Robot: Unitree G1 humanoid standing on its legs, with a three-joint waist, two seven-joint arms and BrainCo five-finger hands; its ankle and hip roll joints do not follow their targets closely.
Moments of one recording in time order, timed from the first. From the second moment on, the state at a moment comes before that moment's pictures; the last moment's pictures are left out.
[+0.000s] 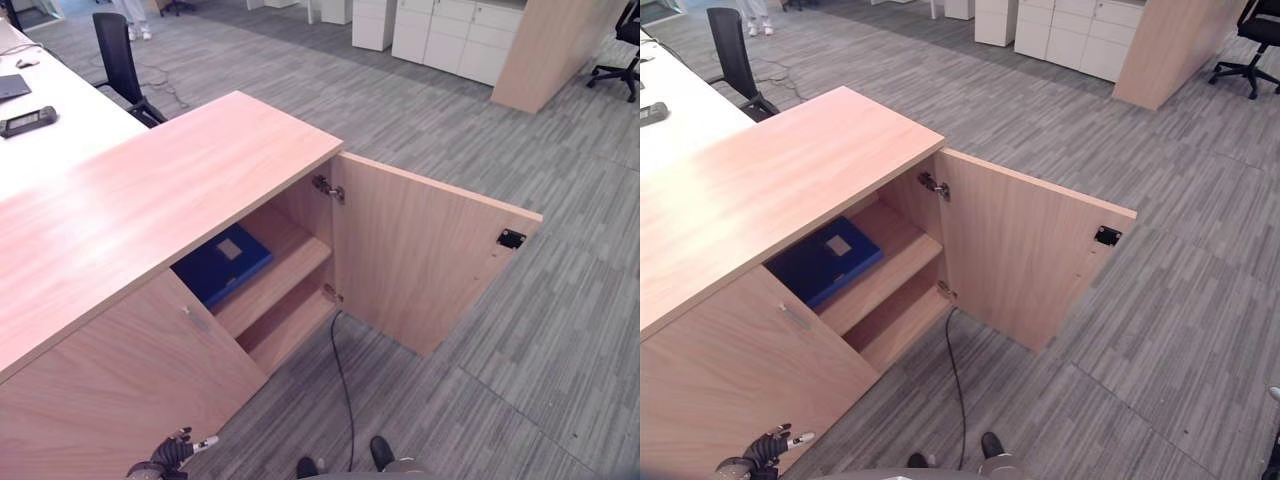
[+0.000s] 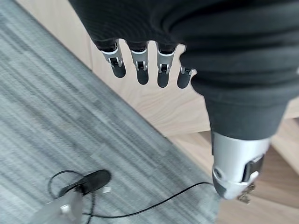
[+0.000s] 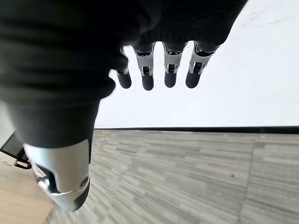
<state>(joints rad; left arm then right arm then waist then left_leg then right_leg) 0.11 0.42 -0.06 1.04 -0.17 -0.02 -0.12 -0.01 -0.91 -0.44 1.13 0.29 0.01 -0.13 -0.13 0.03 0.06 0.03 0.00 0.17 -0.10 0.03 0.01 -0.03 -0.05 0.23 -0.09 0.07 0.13</state>
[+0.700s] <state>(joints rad) 0.11 0.33 -0.12 1.20 0.03 0.00 -0.08 -0.02 -0.70 -0.24 0.53 0.15 0.00 -0.23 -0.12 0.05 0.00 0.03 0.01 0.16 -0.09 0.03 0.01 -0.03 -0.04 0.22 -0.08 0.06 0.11</state>
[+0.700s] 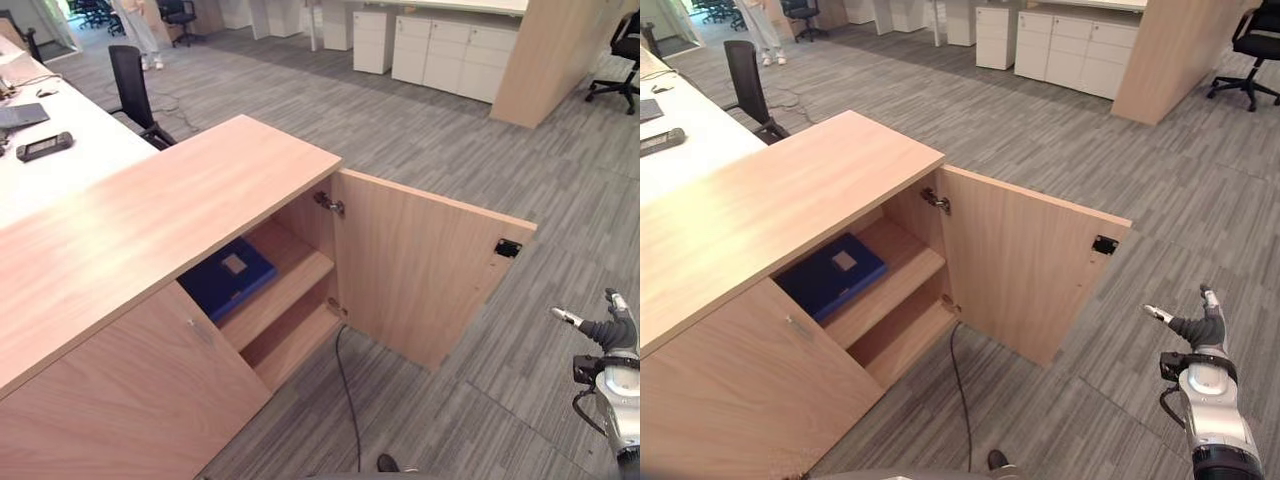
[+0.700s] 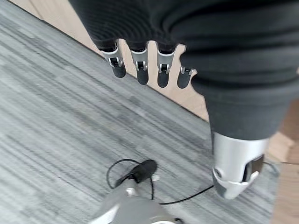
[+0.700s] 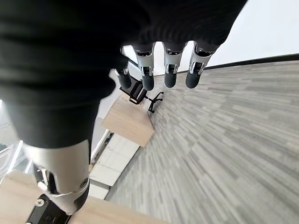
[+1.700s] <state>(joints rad) 0.08 0.36 -0.12 1.18 0.04 0.03 -0.17 -0.26 -0.88 0.00 0.63 0.73 -0.03 0.19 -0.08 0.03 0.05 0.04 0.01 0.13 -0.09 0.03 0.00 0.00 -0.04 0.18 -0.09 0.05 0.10</state>
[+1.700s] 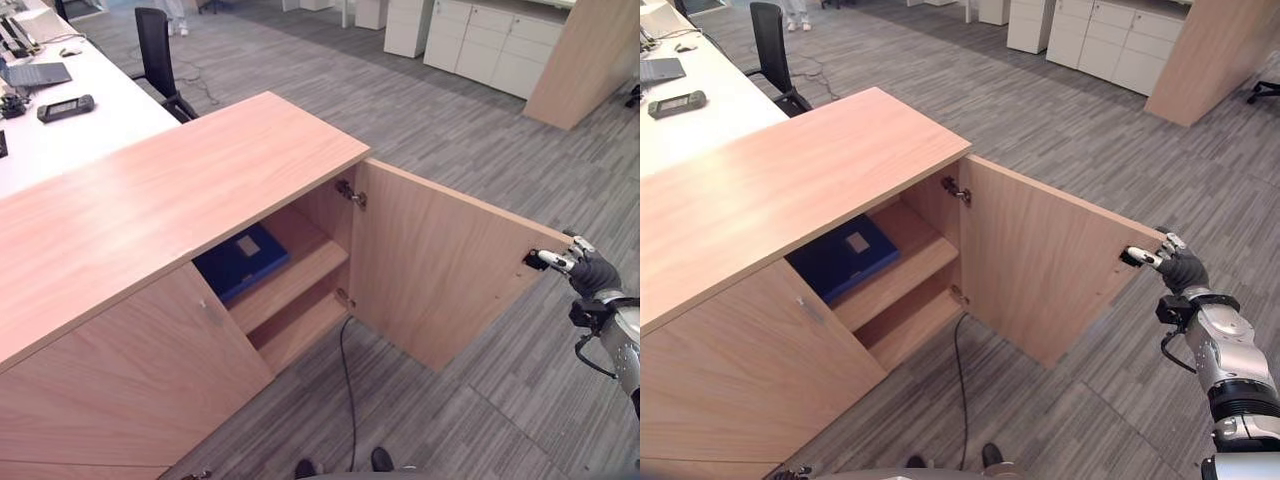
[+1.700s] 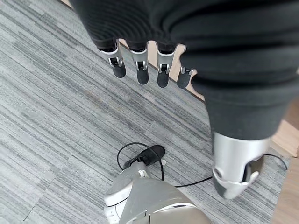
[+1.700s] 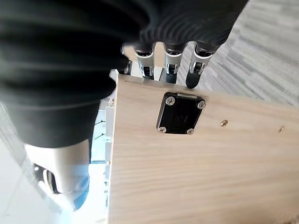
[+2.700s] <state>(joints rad) 0.11 0.36 -0.07 1.26 0.10 0.02 -0.16 -0.08 -0.85 0.20 0.23 0.89 0.05 0.26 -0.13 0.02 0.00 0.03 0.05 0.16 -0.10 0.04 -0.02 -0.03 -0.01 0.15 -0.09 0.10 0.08</state>
